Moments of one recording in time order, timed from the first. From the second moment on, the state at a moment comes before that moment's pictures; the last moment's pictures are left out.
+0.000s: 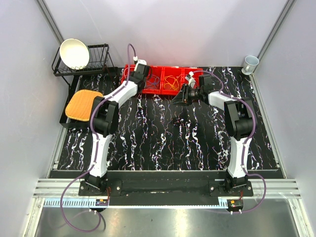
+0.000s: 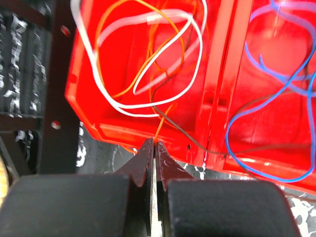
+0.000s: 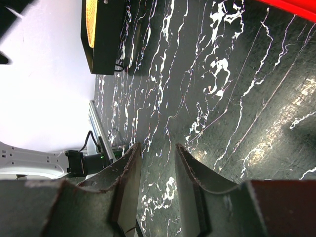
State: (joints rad) left arm -0.38 2.28 1.89 -0.38 -0.54 -0.14; right arm 0.23 2.11 1.41 0.01 -0.96 0.56
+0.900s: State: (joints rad) left arm -0.32 2.36 2.26 -0.46 -0.56 -0.16; right arm 0.23 2.11 1.42 0.00 -0.96 0.56
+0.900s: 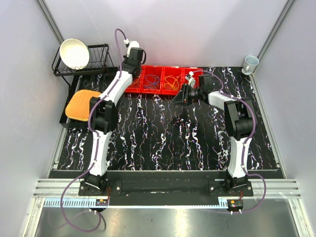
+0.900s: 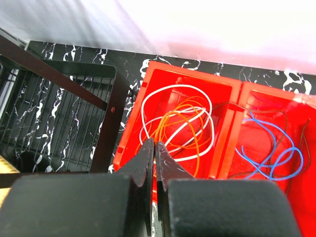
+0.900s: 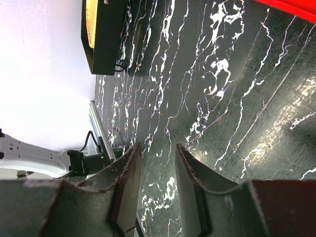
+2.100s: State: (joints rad) left arm -0.30 2.21 1.95 -0.40 -0.48 -0.29; right arm 0.23 2.13 1.43 0.00 -0.96 0.56
